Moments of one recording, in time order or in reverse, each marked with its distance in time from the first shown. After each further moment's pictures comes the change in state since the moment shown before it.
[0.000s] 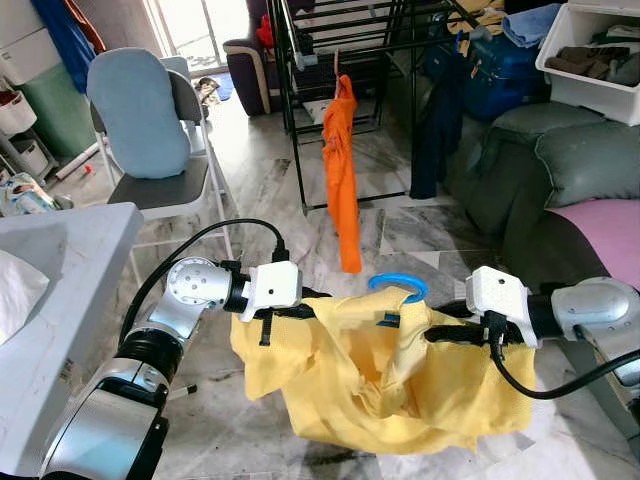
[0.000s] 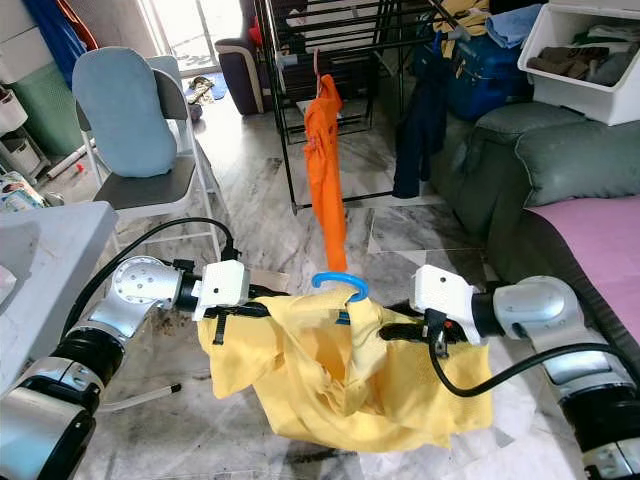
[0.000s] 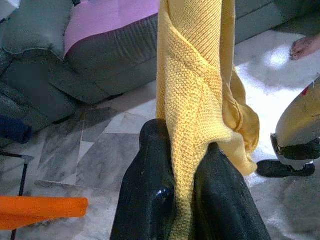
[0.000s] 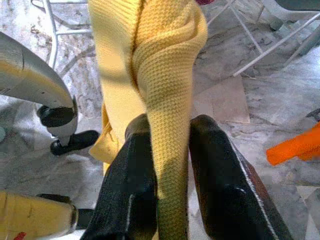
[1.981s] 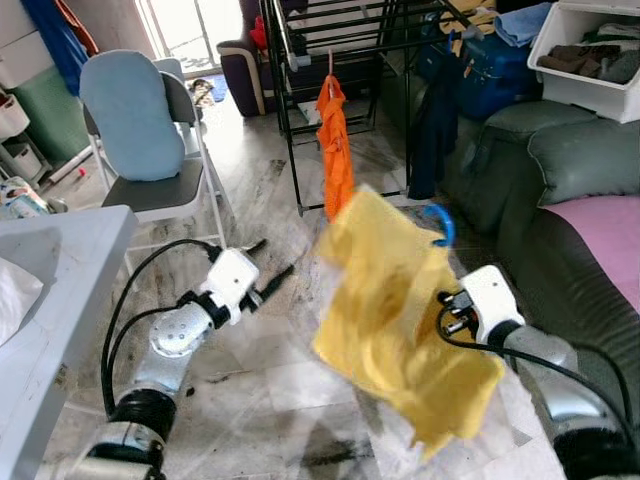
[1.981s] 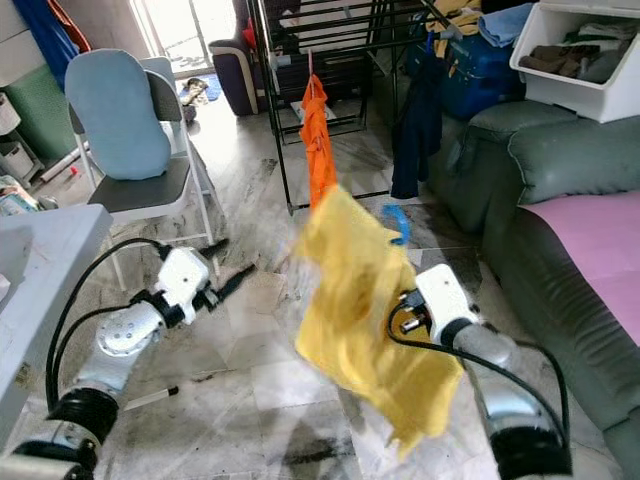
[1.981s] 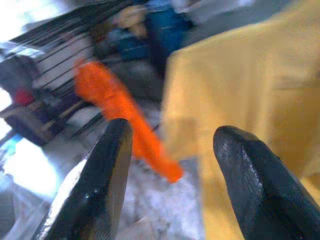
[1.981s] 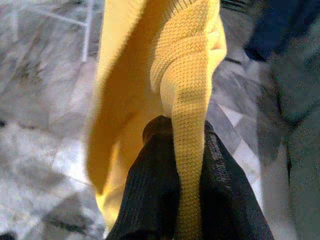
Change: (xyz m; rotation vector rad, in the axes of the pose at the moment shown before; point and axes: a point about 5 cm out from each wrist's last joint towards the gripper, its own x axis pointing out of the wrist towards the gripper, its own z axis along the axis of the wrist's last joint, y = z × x) left arm -0.023 -0.017 -0.041 -0.315 -0.037 0.986; right arm 0.046 0.006 -0.053 0.529 0.022 -0.887
